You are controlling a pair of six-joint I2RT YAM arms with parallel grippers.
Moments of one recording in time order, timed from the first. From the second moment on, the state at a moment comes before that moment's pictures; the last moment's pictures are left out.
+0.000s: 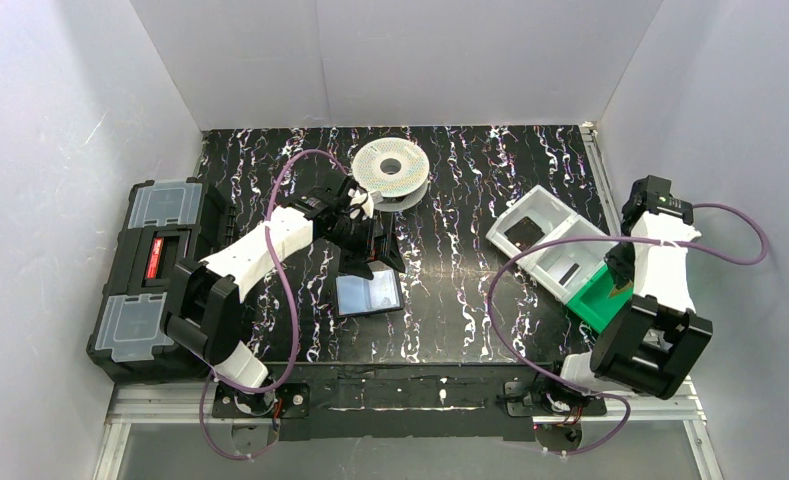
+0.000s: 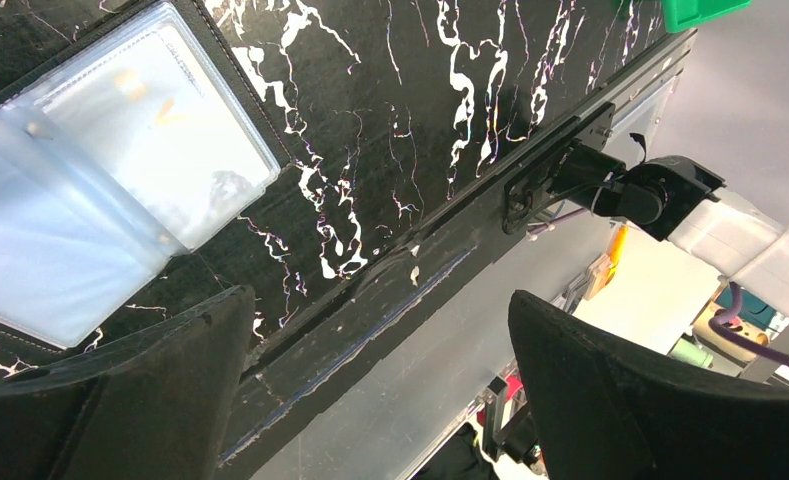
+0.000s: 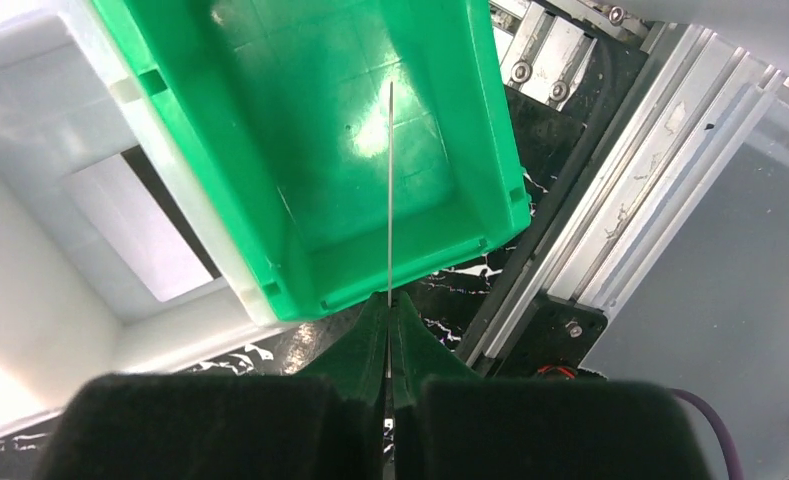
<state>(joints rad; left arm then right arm) -0.52 1.59 1.23 -0.78 0.61 -0.50 -0.37 1.35 1.18 -1.19 0.39 0.67</state>
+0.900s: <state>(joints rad) -0.53 1.61 1.23 -0.78 0.58 -0.49 -0.37 1.34 1.22 -1.13 0.15 0.62</state>
